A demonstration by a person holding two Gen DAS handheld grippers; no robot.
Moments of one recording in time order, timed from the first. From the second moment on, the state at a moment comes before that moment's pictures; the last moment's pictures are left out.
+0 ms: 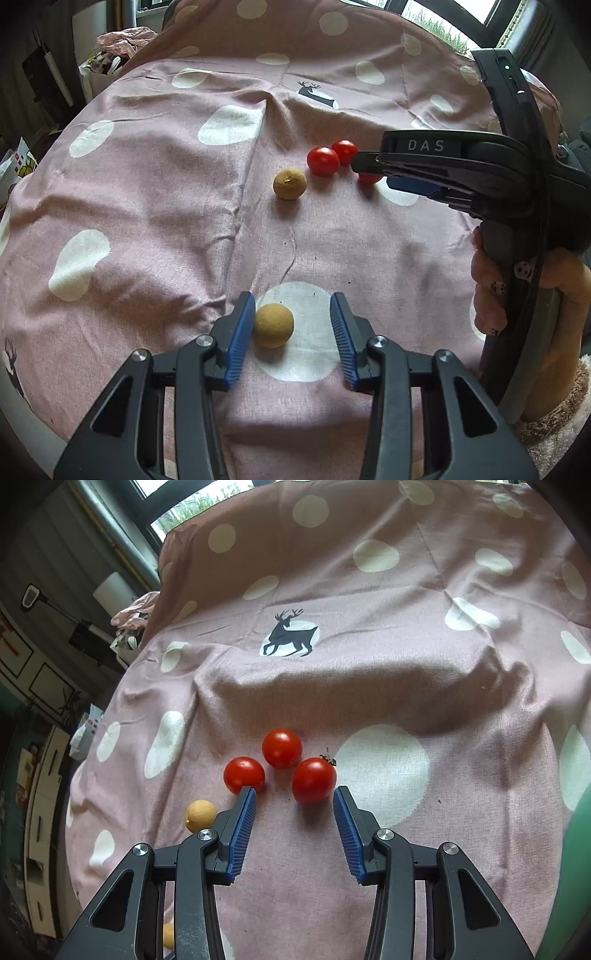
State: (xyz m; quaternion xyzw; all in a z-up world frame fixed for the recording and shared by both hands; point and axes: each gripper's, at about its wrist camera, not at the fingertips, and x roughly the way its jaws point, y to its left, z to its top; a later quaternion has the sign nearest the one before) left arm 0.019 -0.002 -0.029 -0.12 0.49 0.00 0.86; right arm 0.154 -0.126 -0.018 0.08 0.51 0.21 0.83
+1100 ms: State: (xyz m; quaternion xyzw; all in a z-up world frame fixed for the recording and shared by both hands) left arm 0.022 -0.003 -0.041 -0.17 0.51 -0.01 0.85; right arm 0.138 -0.082 -0.020 0.07 0.51 0.30 0.80
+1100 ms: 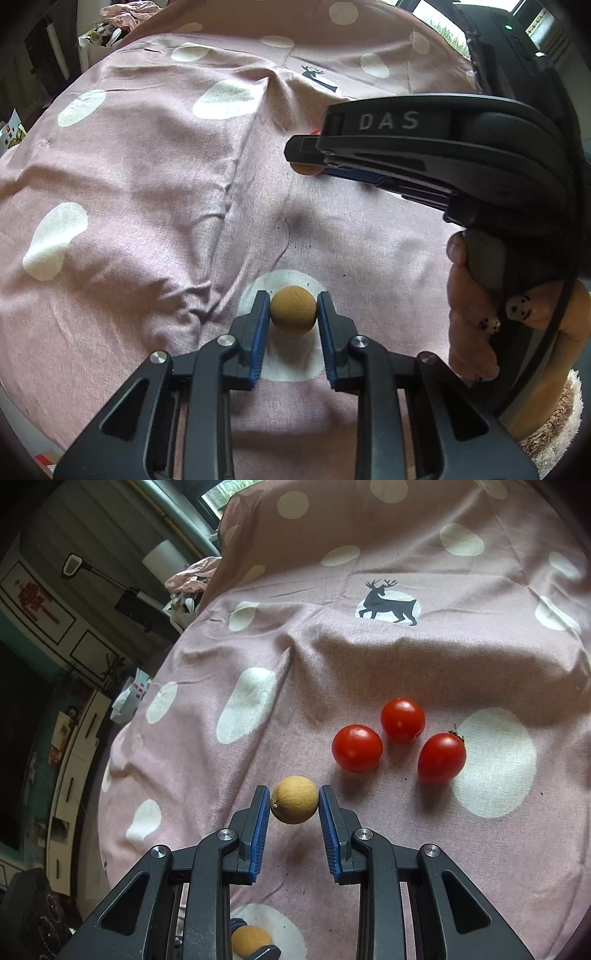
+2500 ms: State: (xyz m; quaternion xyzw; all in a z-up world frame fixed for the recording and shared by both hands) left arm 0.035 -0.206 0.075 -0.06 0.37 -0.20 0.91; right arm 0.031 -0.360 0.079 0.22 0.33 0.04 0.92
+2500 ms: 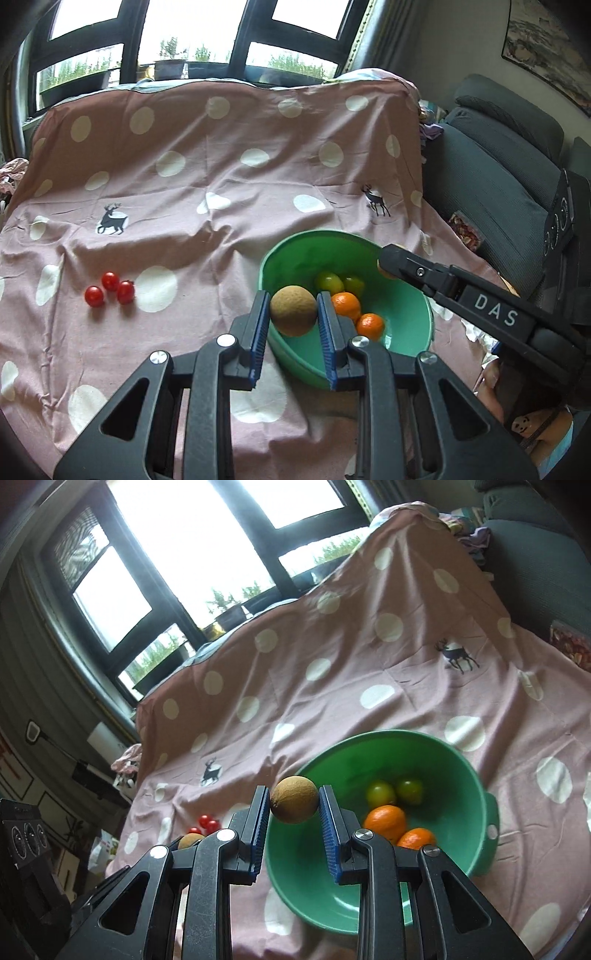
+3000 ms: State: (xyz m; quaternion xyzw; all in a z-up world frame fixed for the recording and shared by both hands) left arm 0.065 -0.267 0.032 -0.05 0.45 -0.28 0.85; right arm 0.042 -0.397 0.044 0.21 0.40 -0.06 0.89
